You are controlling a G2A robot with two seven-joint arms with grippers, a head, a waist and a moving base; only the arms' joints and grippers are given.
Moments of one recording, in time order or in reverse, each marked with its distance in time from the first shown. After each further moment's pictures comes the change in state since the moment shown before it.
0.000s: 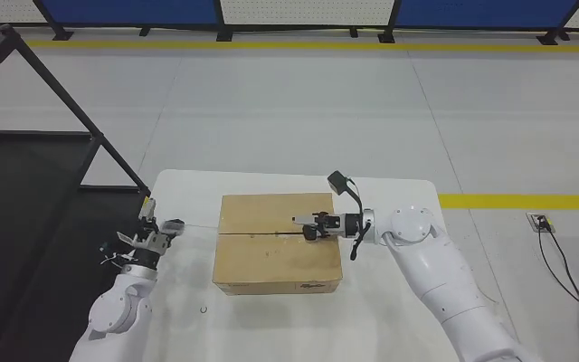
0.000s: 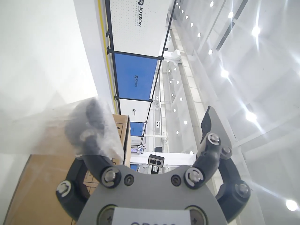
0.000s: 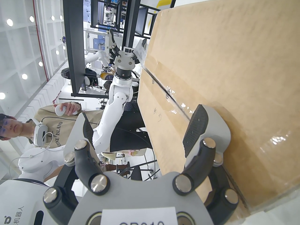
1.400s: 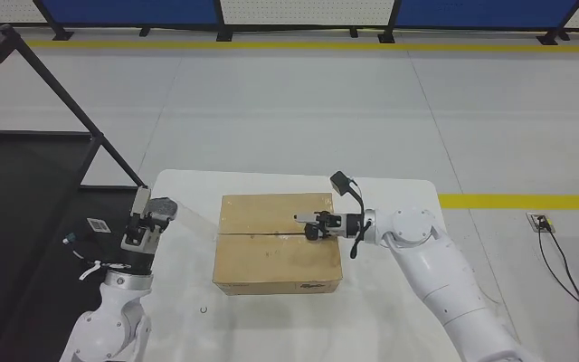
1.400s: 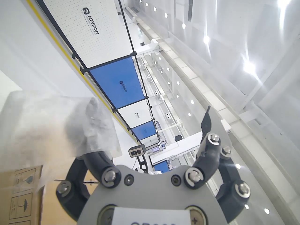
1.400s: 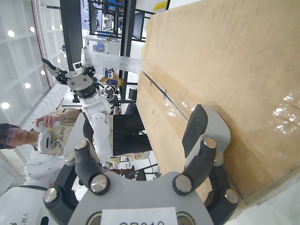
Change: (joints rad) left arm 0.194 -0.009 -0.031 -0.556 0.360 0.005 0.179; right arm -0.010 0.016 -0.011 -0.020 0.015 0.034 -0.029
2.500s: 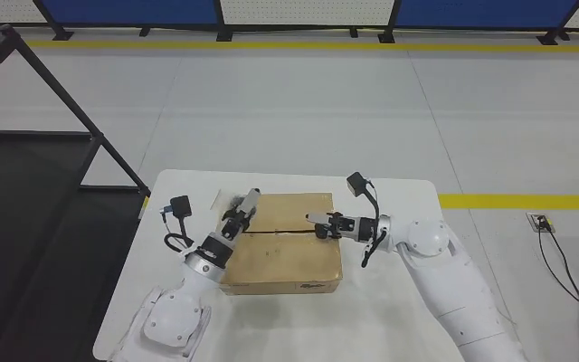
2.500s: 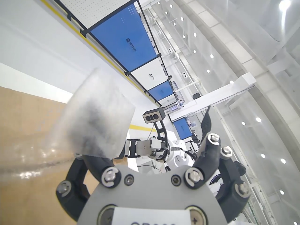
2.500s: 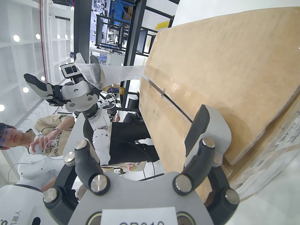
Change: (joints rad) left arm -0.184 -0.041 0.334 0.044 0.303 0.163 -0.035; right arm -0.156 0.068 0.110 -0.246 -0.048 0.028 -0.073
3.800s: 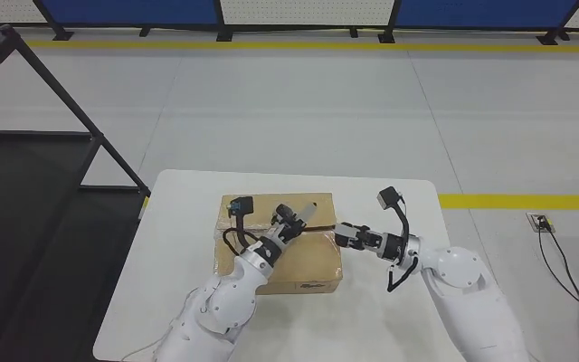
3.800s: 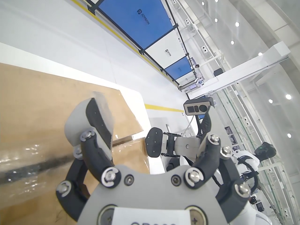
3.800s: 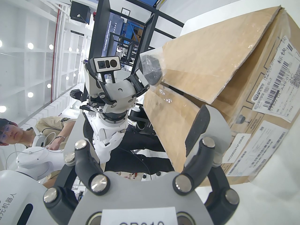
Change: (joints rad) left arm -0.170 -0.082 0.250 0.236 0.178 0.049 0.053; right arm -0.225 0.077 0.149 -0.230 0.018 -0.057 -0.046
